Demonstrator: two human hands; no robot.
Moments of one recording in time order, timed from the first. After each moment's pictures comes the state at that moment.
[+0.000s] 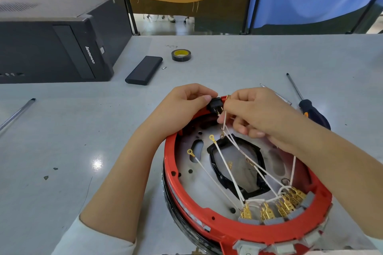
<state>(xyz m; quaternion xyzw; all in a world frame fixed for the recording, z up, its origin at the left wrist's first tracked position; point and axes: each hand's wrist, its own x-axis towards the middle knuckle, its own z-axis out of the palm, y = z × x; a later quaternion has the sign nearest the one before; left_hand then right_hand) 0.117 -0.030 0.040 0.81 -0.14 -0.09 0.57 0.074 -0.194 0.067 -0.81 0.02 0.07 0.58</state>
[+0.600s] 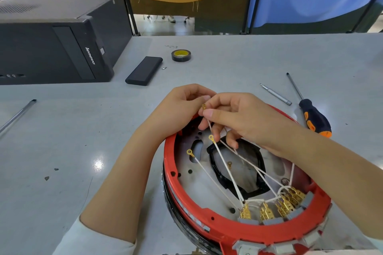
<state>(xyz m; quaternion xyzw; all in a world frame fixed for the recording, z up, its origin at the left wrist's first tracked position) 0.117 -0.028 0.040 0.81 -0.15 -0.08 0.56 0.071 -0.182 0.060 -0.77 -0.10 0.13 0.62</state>
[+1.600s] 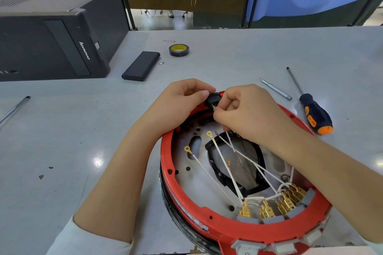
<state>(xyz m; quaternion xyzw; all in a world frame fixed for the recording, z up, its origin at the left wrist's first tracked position) 0.117 -0.029 0.039 0.81 -0.15 -0.08 0.56 0.079 -0.189 0.044 -0.92 -0.04 -0.07 0.38</state>
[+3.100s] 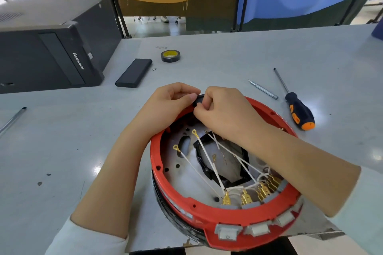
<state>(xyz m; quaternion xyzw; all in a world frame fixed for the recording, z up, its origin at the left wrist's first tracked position) 0.122 -0.027 0.037 0.80 -0.13 -0.08 0.58 0.083 -0.177 0.046 -0.94 -0.07 -0.12 0.30</state>
